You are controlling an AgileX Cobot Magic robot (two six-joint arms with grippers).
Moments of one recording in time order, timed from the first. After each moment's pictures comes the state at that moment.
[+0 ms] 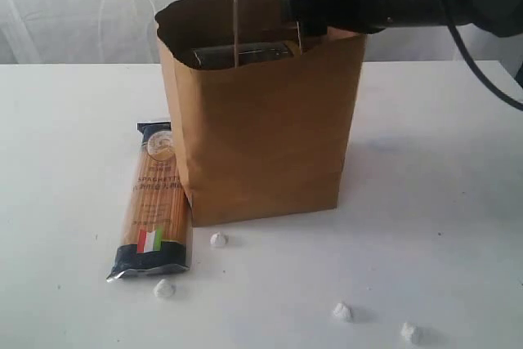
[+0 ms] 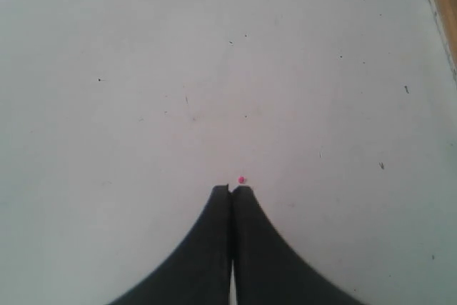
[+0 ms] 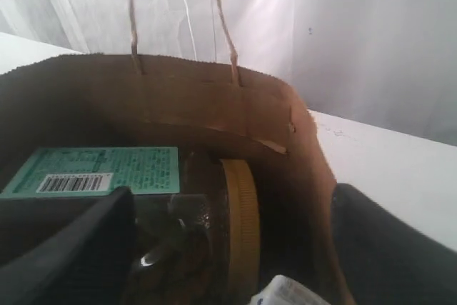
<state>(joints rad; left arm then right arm) 0.04 0.20 0.02 0.02 0.44 -0.16 0.48 1.48 -1.18 0.00 0.18 0.04</state>
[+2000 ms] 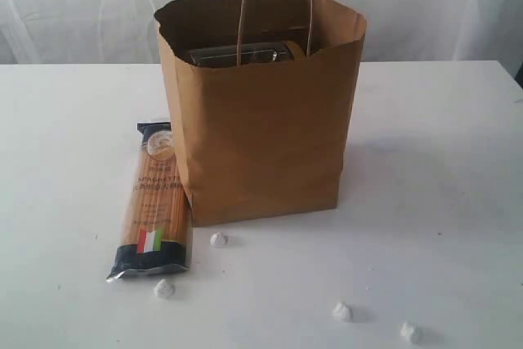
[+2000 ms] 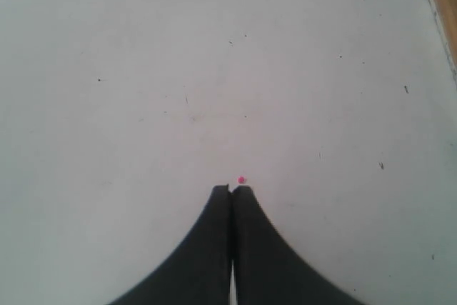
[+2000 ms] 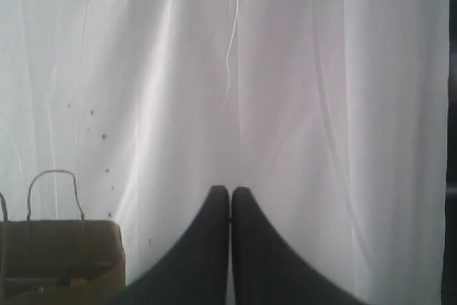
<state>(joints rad) 0.04 0.20 0.02 0.02 0.44 -0.16 -0.02 0.36 -0.43 -0.81 -0.22 0.83</state>
